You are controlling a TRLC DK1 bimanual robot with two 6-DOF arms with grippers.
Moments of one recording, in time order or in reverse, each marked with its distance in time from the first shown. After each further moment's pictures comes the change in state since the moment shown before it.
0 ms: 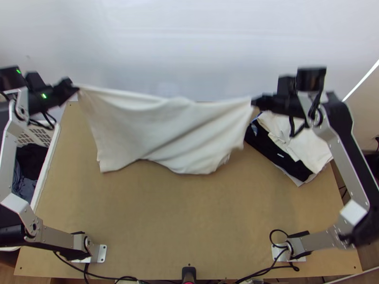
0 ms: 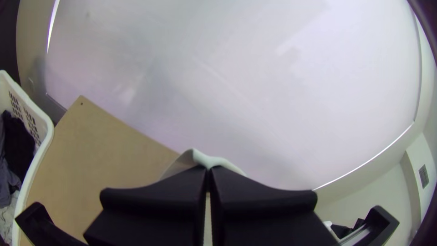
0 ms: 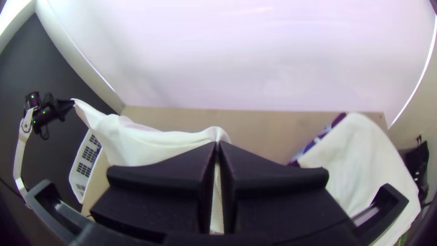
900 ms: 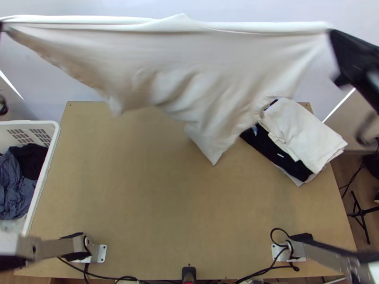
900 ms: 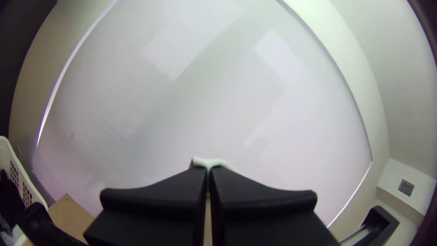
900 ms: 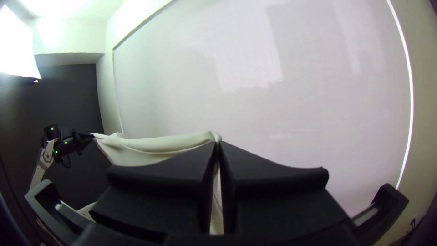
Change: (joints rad) left arm 0.071 -0.181 0.351 0.157 -0.186 -0.241; right arm -0.056 -0.293 0.347 0.148 0.020 -0.017
